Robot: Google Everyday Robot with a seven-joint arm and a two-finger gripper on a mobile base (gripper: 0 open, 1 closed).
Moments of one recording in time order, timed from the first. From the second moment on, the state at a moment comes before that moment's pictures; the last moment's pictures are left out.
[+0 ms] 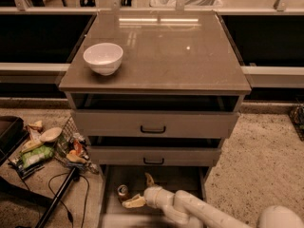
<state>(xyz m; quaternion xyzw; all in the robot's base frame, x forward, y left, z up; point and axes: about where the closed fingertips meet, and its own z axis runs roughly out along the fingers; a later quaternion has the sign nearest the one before) 0.551 0.084 0.258 -0.33 0.72 0.35 0.50</state>
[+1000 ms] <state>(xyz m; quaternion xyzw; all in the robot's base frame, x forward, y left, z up) 0.479 -0.037 0.289 -0.23 0.88 0.26 0.31</state>
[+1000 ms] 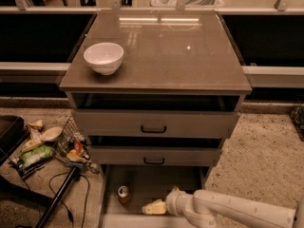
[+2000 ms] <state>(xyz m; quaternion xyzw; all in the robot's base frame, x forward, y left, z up) 0.433 -0.083 0.381 -0.16 0.93 0.20 0.27</state>
